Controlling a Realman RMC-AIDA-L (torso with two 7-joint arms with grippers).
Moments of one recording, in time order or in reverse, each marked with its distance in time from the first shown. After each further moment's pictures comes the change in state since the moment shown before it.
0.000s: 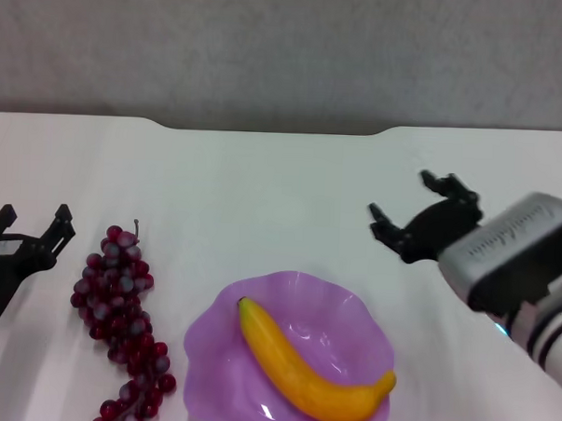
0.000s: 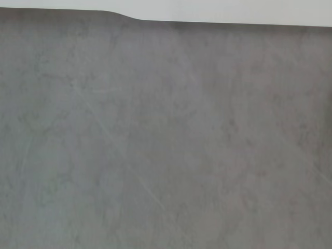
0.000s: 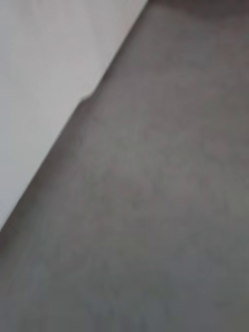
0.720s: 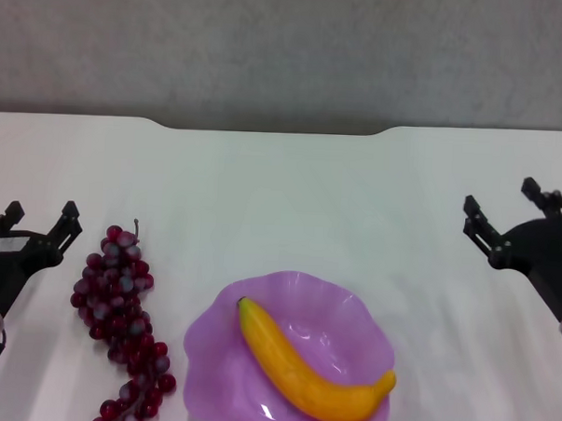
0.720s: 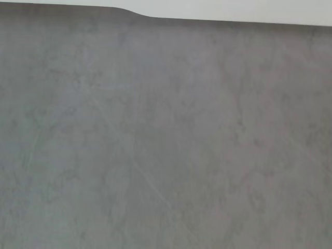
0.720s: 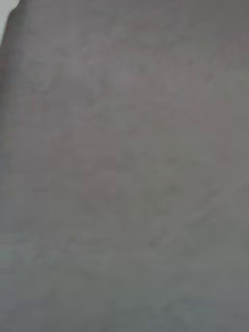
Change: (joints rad) left arm -0.007 -0.002 0.006 0.005 0.002 0.000 -0.017; right arm 0.153 0.007 -0.261 -0.731 0.007 -0.823 0.652
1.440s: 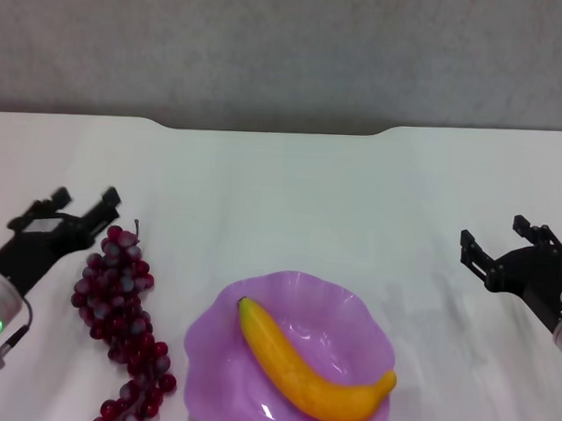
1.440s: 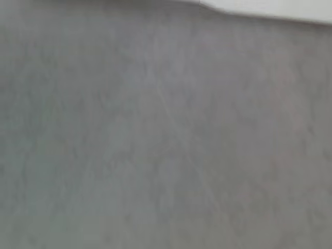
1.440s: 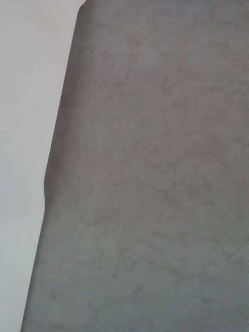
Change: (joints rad) left arm 0.072 0.126 -0.008 0.306 0.219 -0.173 -0.217; right arm 0.046 -0.002 -0.008 -0.048 0.005 0.197 0.084
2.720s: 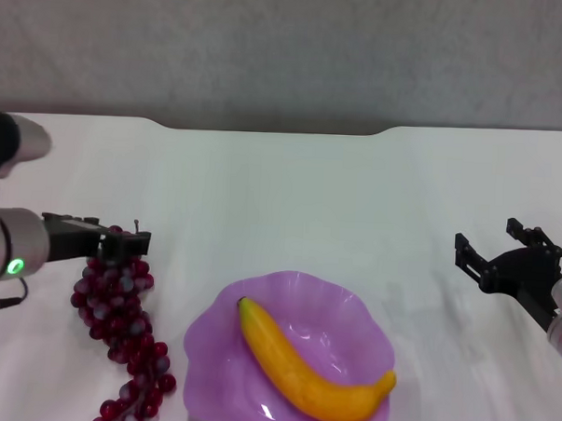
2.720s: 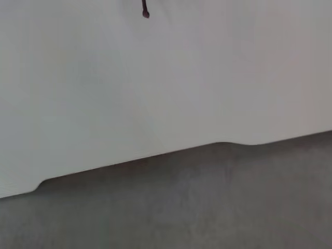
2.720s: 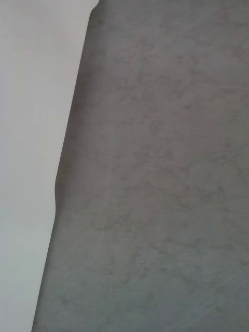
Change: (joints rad) left arm 0.039 -0.115 -0.670 0.772 -0.129 -1.564 0.899; right arm 0.018 0.001 -0.004 -0.003 -0.003 0.043 0.008
